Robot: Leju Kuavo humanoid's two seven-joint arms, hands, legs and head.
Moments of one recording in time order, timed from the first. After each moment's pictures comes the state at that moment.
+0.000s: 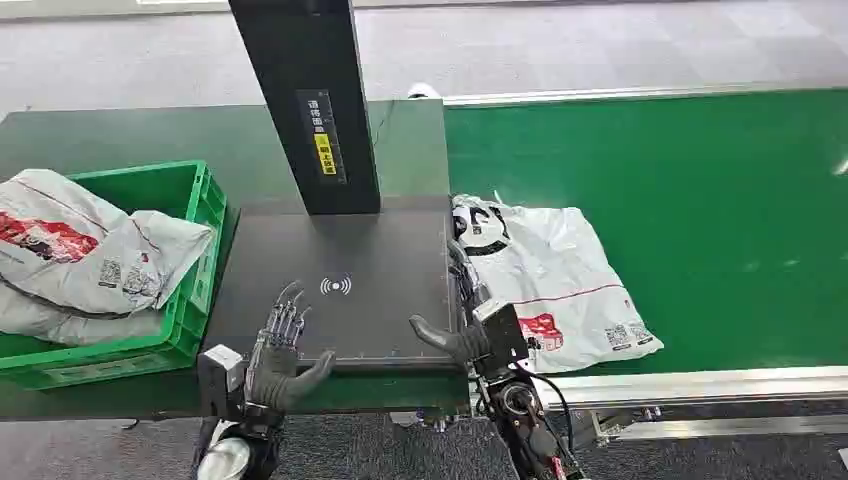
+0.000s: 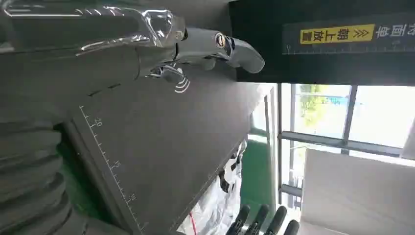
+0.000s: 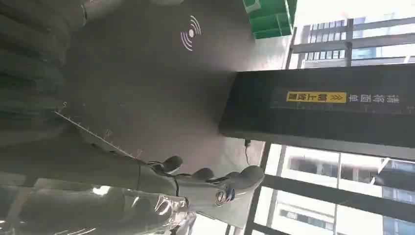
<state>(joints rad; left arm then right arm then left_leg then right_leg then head) -0.10 -0.14 -0.05 -1.10 -0.05 -0.22 -0.45 -0.28 0.23 0.27 -0.86 0.16 0.06 -0.64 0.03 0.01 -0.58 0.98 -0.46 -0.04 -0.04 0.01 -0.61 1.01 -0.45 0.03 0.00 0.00</state>
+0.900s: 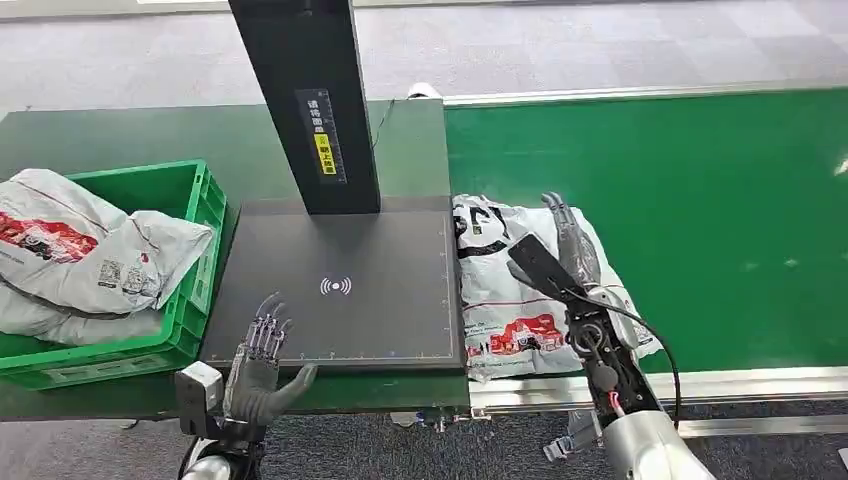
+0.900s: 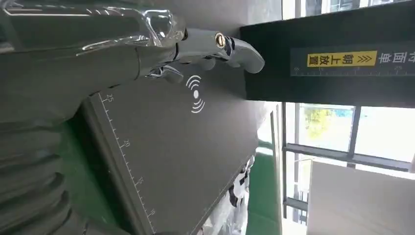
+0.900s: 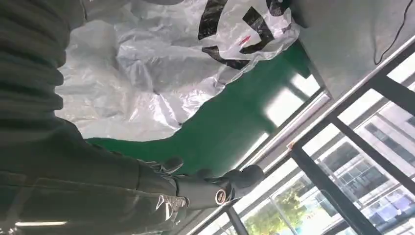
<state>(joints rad) -0.03 -0.13 0.00 -1.18 -0.07 -0.24 -0.45 -0.49 0.02 0.09 -0.78 0.70 -0.11 -0.32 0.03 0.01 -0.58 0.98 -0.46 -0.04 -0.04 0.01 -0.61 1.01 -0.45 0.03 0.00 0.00</state>
